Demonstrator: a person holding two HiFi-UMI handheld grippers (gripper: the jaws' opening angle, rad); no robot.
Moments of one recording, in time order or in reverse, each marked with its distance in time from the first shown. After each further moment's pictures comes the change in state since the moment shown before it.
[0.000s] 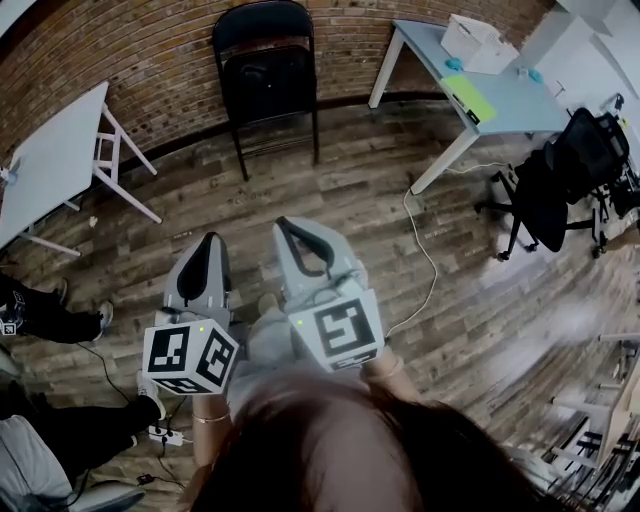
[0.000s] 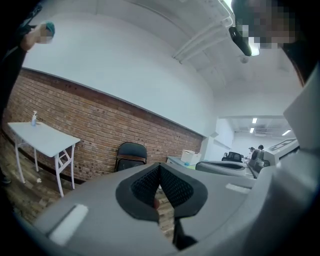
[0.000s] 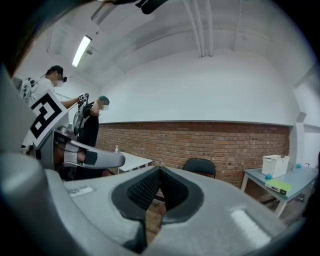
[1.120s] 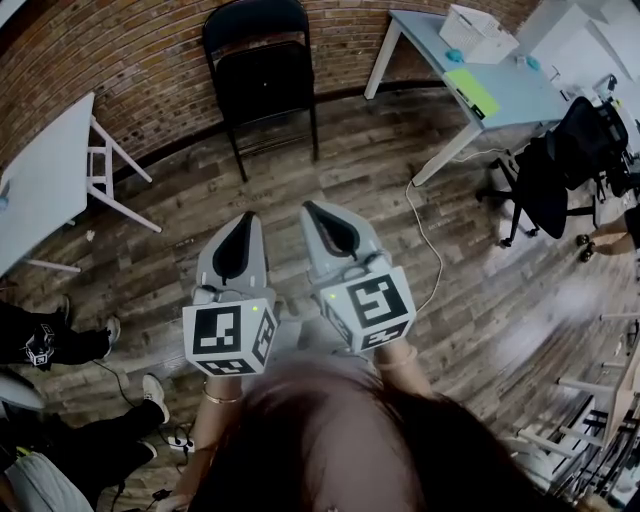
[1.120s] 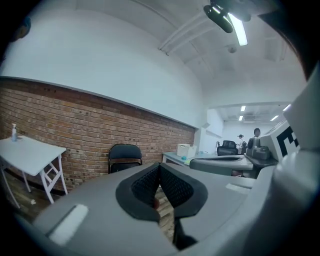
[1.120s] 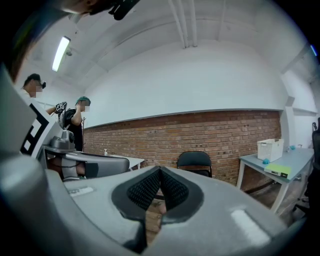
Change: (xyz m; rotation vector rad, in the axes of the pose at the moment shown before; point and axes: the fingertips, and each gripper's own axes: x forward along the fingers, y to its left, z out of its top) left arm 0.087 0.011 0.007 0.130 0.048 -0.098; right arm 0.067 -0.048 -0.012 0.141 0.052 -0.098
